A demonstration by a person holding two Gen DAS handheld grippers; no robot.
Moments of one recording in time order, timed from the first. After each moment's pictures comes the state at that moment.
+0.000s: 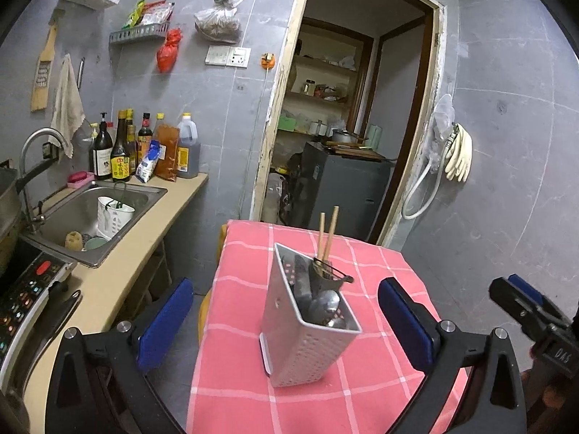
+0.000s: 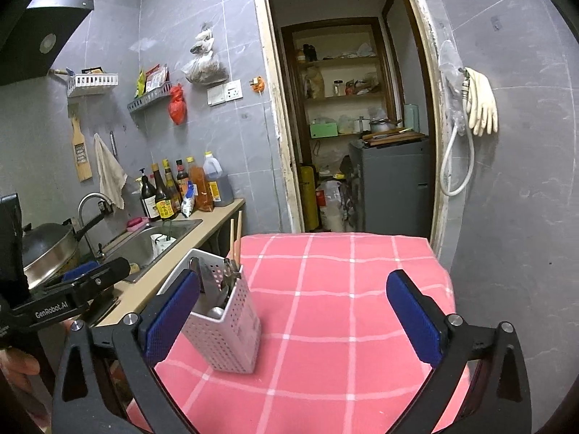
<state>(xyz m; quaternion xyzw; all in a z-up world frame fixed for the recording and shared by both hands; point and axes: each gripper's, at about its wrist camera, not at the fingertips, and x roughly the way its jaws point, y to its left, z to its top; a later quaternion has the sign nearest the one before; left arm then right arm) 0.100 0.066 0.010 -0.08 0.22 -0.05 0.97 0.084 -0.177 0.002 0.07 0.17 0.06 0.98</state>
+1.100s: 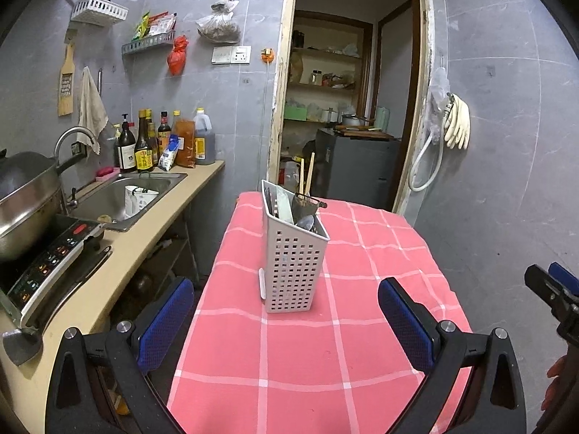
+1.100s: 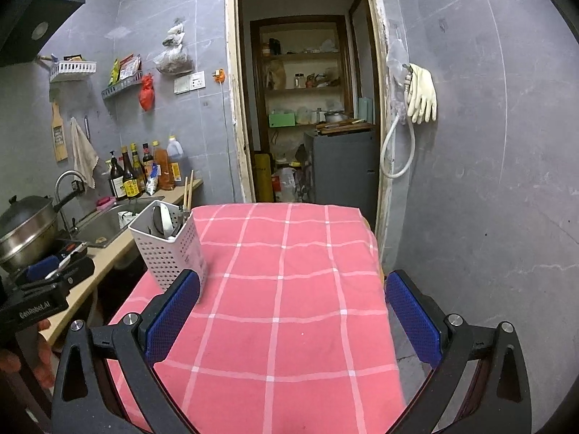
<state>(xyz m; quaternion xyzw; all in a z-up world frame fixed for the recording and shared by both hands) 0.006 0.017 -0.016 -0.04 0.23 -0.01 0.97 -0.025 -0.229 -0.028 0.05 0.20 -0.02 0.98</state>
